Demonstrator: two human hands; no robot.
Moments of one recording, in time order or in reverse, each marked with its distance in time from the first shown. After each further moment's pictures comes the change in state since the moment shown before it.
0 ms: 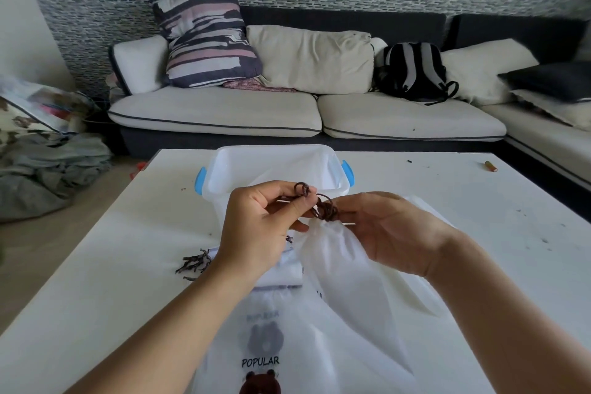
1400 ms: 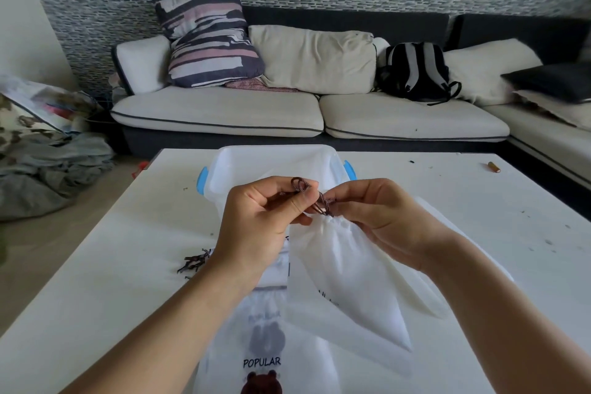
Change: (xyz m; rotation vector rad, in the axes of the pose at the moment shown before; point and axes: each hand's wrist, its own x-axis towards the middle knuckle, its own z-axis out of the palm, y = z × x) left_hand -0.003 0.011 0.000 -0.148 0.004 -0.032; right_hand 0.011 0.003 0.001 -0.371 0.204 -0.308
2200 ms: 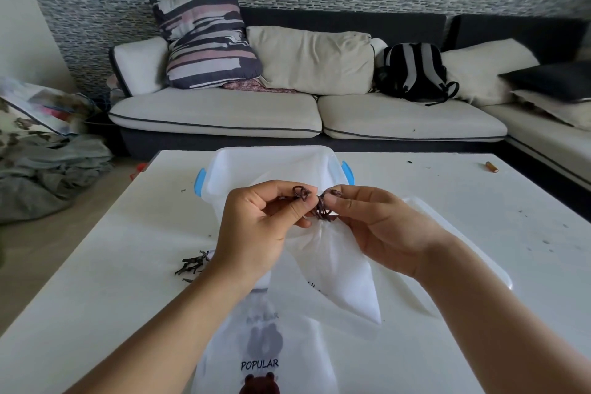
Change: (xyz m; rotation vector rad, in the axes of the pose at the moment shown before) left_hand 0.002 -0.004 0.000 0.131 -0.034 0.104; right_hand -0.005 -0.003 0.006 0.326 -0.170 0.139
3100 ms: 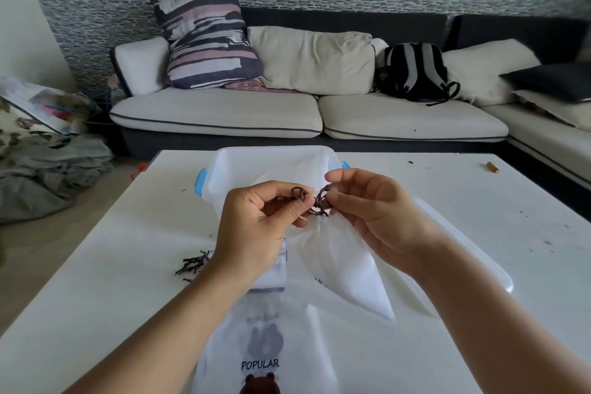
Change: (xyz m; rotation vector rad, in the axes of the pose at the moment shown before) left_hand 0.002 -0.005 -0.004 0.051 0.014 -0.005; right_hand 0.008 0.003 0.001 -0.041 0.225 -0.228
